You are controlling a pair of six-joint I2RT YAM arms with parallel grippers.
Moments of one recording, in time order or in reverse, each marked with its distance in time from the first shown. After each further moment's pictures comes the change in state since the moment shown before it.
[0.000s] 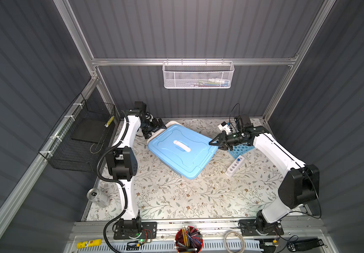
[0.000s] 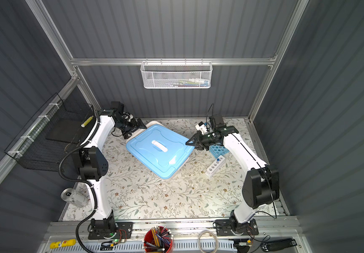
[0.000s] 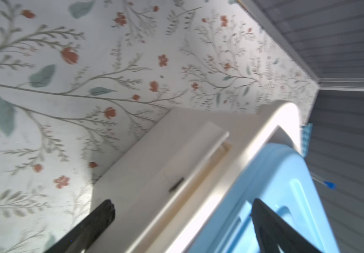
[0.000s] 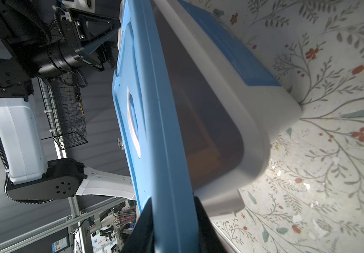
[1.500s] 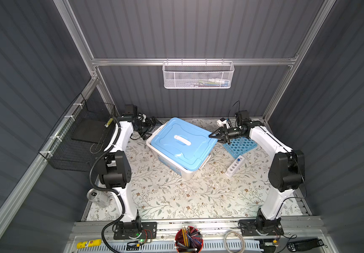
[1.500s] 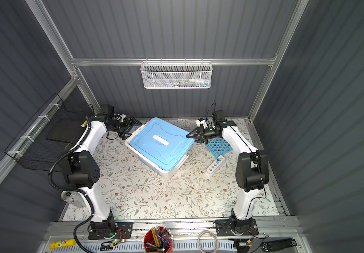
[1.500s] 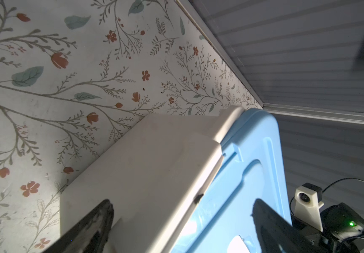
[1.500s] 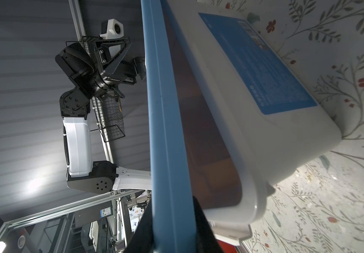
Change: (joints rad) left arm 0.076 -0.178 -0.295 0.296 0.130 -0.159; right arm -0.070 0.232 0.143 0.047 -0.290 0.023
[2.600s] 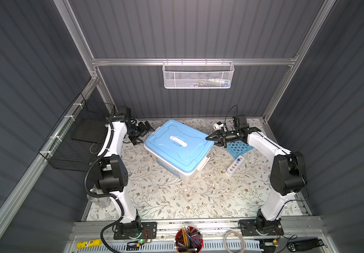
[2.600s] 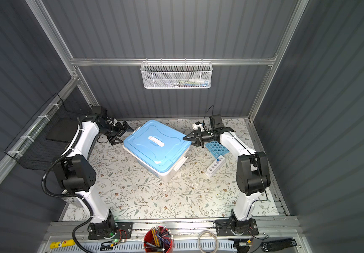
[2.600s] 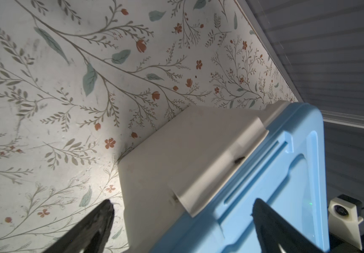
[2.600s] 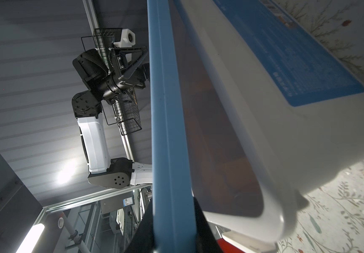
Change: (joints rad) left arm 0.080 -0.057 0.011 -0.242 -0.175 0.127; right arm 0.053 -0.048 -0.145 0.250 -0.085 0.223
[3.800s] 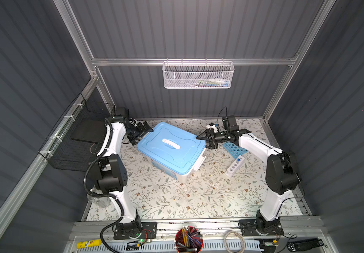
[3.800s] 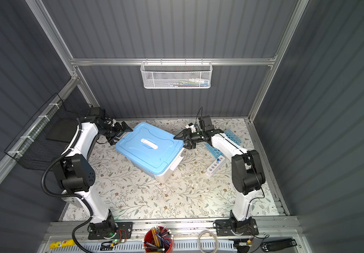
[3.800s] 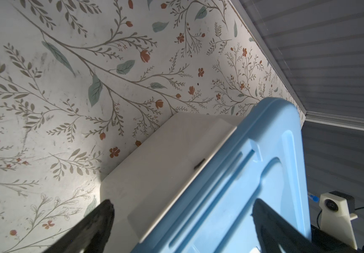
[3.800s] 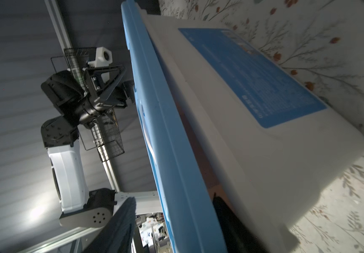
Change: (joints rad) left arm 0.018 0.000 -0.031 0.048 0.027 0.019; right arm 0.106 0.016 -0.002 0.109 0.262 0.172
